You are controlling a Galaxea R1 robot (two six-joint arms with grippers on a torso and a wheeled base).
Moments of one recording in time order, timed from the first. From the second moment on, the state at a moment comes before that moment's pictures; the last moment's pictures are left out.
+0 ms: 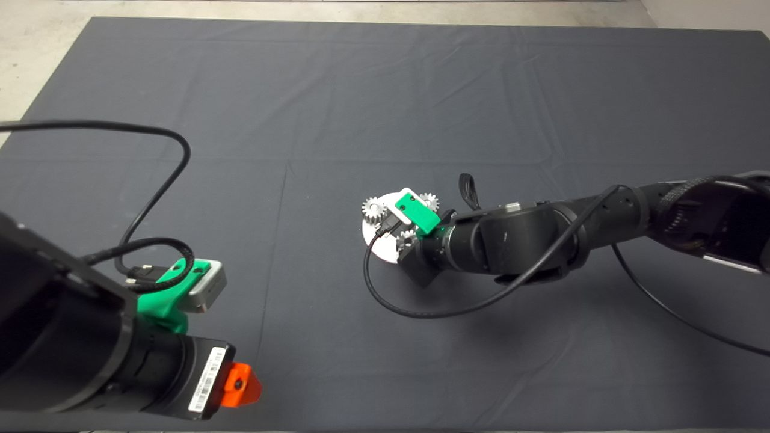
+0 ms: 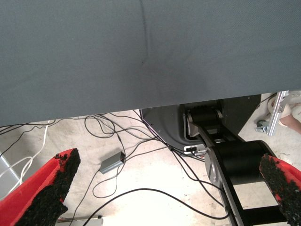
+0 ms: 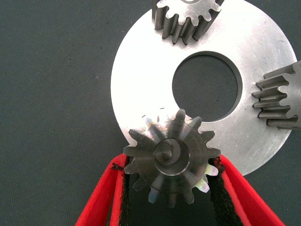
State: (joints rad) left arm -0.61 2.26 -0.29 0.03 1.53 -1.85; right arm 0.14 2.74 -0.88 -0.95 -1.50 1.06
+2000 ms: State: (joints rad) left arm -0.61 2.26 -0.29 0.03 1.53 -1.85; right arm 0.12 2.74 -0.86 -0.96 -1.51 1.06
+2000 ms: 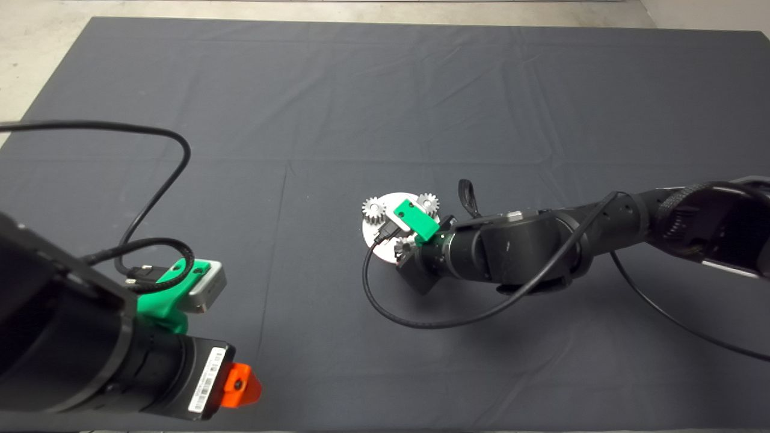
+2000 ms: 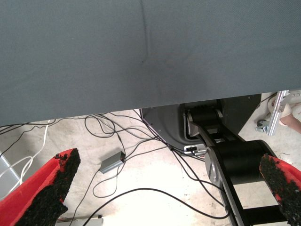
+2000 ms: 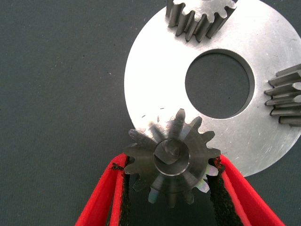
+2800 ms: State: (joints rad) left arm -0.61 2.26 -0.29 0.03 1.53 -1.85; right arm 0.11 2.74 -0.88 -0.98 -1.51 1.06
